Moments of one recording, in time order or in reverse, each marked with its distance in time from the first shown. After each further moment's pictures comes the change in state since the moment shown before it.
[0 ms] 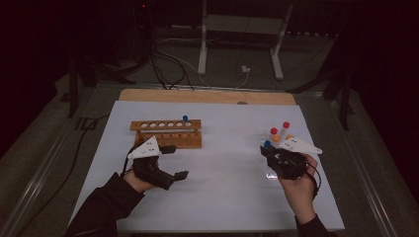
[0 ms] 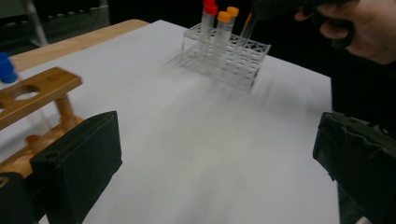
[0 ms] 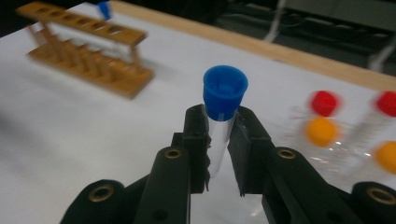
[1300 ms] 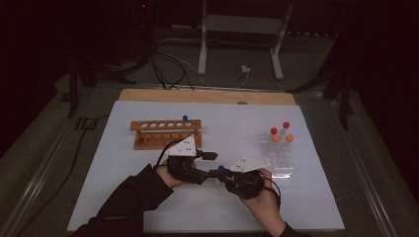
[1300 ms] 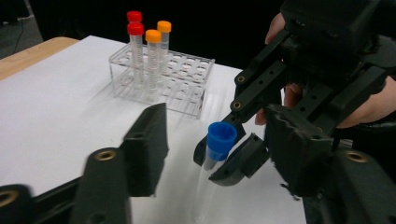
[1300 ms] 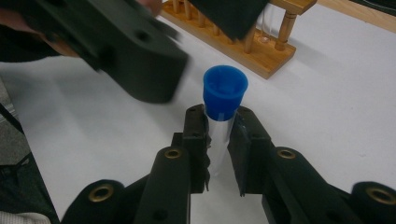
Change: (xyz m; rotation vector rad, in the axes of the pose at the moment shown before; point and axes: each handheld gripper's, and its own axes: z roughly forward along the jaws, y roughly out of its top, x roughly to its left) left arm -0.029 0.036 0.069 0.010 -0.202 0.098; right arm 0.094 -0.011 0.032 0.097 0.316 -0.156
